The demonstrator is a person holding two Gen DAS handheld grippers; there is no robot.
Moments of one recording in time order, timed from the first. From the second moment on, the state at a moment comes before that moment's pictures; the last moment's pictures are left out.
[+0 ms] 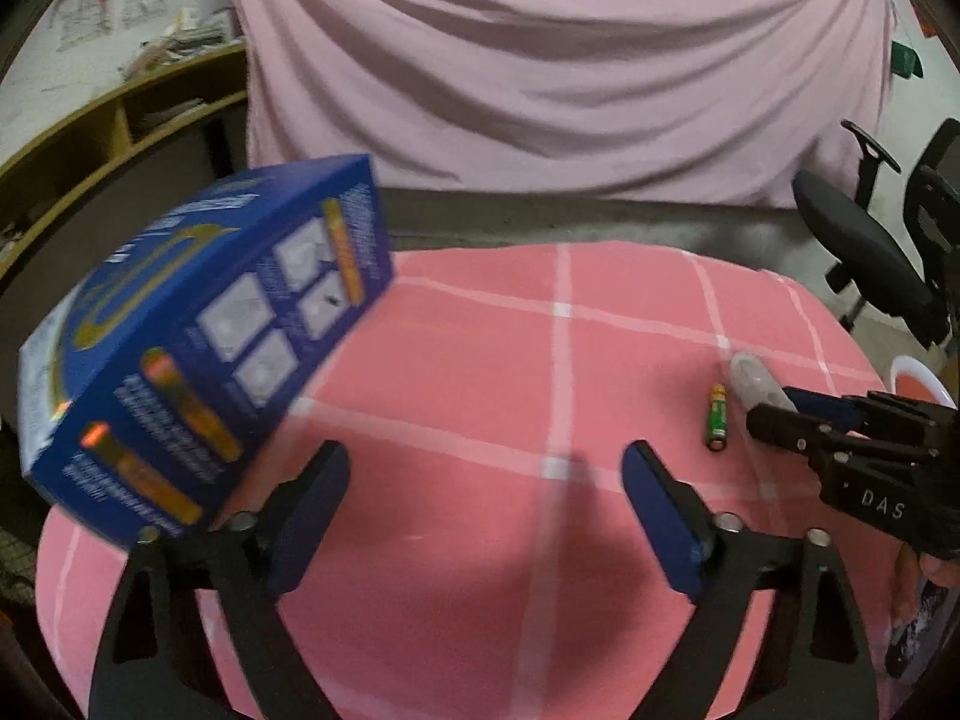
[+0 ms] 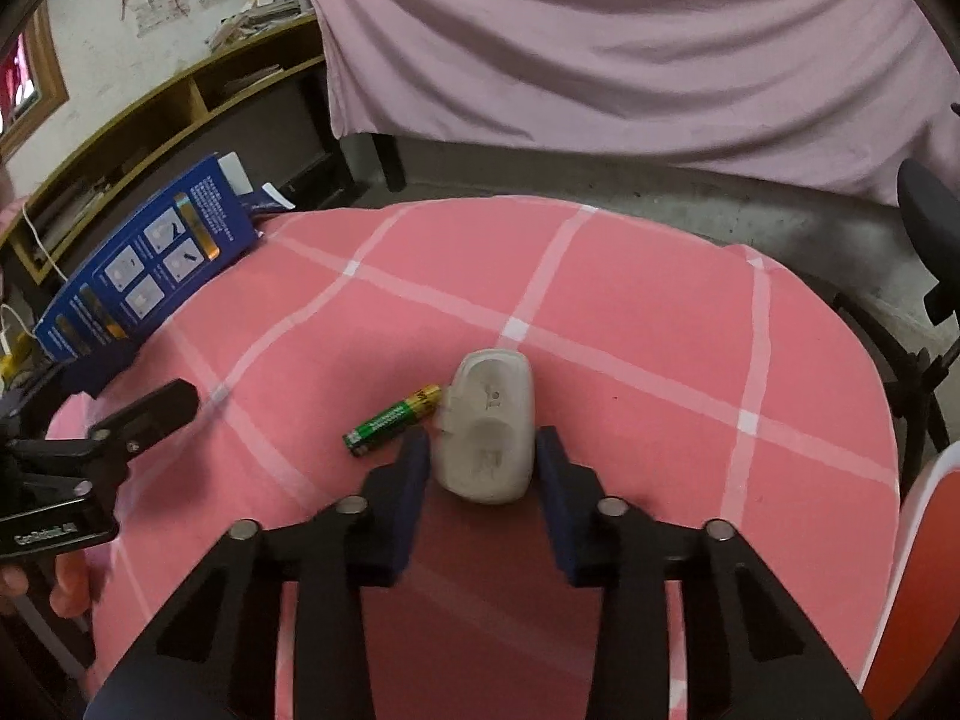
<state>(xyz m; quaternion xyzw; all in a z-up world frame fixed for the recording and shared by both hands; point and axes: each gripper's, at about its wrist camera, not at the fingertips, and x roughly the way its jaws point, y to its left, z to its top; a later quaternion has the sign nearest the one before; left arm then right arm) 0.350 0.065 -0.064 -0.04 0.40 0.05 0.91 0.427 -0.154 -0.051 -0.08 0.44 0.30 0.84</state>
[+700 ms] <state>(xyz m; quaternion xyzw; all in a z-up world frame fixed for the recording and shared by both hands) 0.407 -0.017 -0.066 0.01 0.45 -0.08 0.89 0.436 -0.205 -0.047 -0.05 0.43 0.27 0.86</state>
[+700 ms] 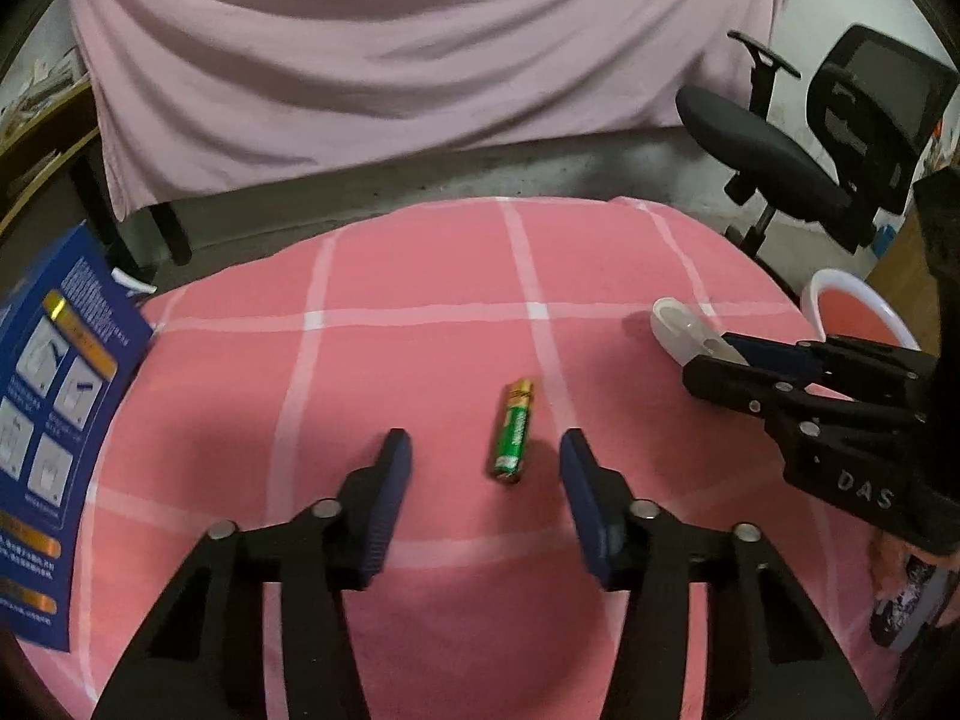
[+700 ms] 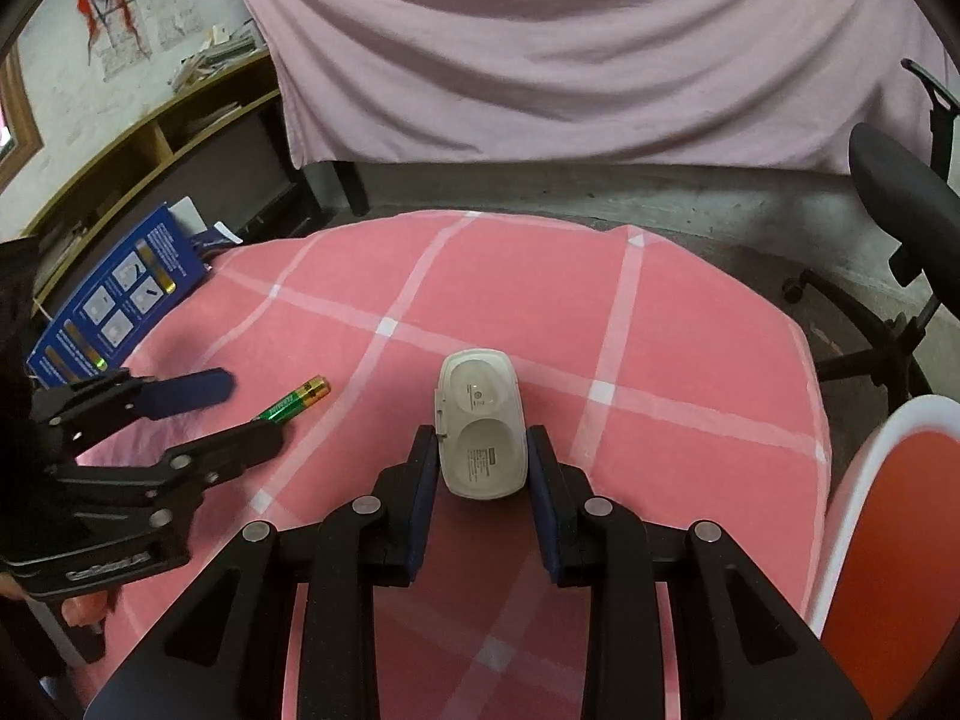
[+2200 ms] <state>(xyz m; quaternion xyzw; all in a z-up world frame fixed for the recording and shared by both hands) 0.309 -0.170 0.070 -0.01 0.11 -0.19 0.98 0.313 -0.415 0.058 0.09 -0.01 0.14 0.99</state>
